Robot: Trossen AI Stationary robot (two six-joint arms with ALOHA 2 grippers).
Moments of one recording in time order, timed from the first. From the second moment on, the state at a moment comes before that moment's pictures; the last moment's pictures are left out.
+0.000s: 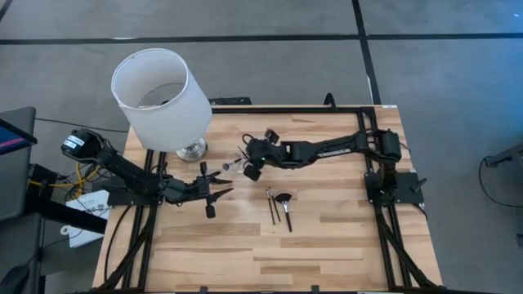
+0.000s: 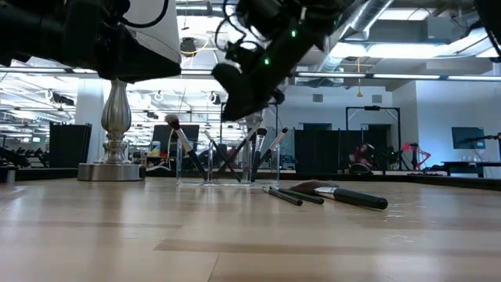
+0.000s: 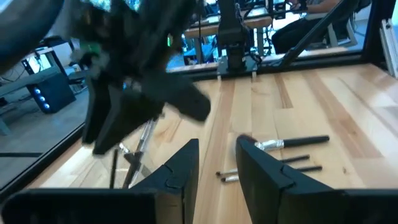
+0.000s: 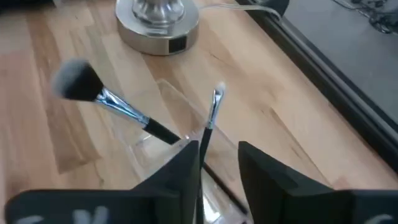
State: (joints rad) left arm -0.42 1.22 0.24 0.84 -0.62 0.13; right arm -0.06 1.94 1.38 -0.17 0.39 0.12
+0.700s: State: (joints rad) left arm -0.43 1.22 0.24 0.81 -0.60 0.04; right arm 0.32 1.79 1.44 -0.95 0.59 0.75
